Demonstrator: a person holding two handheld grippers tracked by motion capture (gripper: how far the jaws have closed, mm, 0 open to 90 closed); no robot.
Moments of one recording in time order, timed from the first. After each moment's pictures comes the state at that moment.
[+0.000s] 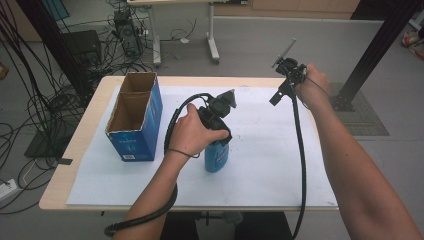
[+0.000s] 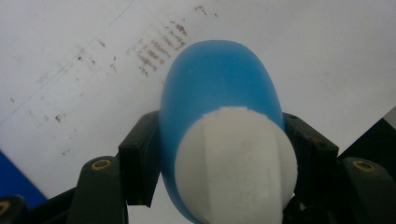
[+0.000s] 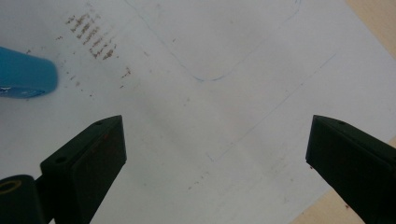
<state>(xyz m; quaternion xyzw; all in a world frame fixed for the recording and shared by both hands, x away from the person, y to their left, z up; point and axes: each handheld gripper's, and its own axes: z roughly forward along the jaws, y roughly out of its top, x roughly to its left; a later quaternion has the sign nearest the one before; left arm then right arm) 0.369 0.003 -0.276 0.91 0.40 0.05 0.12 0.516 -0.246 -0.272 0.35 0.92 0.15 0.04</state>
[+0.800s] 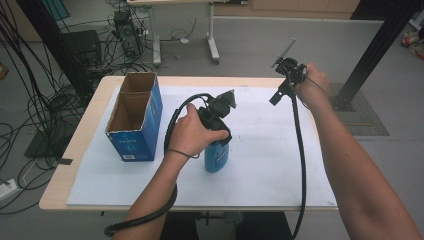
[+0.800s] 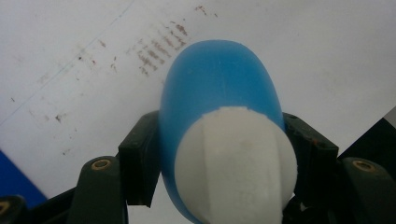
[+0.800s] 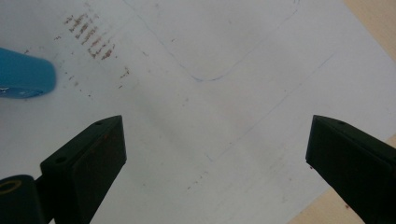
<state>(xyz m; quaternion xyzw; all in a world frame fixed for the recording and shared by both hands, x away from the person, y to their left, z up) 0.368 0.004 -0.276 0.91 0.40 0.06 0.12 0.517 -0.245 -0.271 0.36 0.92 0.15 0.04</state>
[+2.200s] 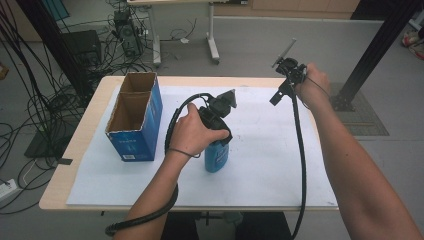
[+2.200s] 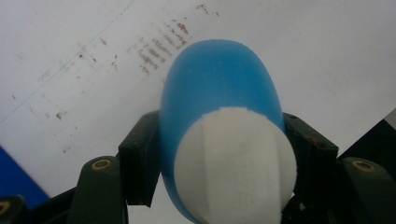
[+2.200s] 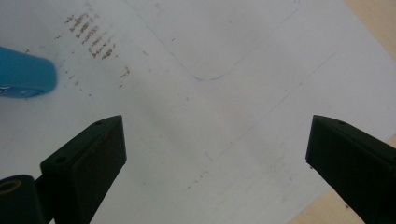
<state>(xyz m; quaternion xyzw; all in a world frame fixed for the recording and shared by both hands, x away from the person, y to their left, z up) 0.369 0.002 -0.276 0.91 0.40 0.06 0.12 0.517 -0.246 -0.271 0.35 0.92 0.15 0.04</state>
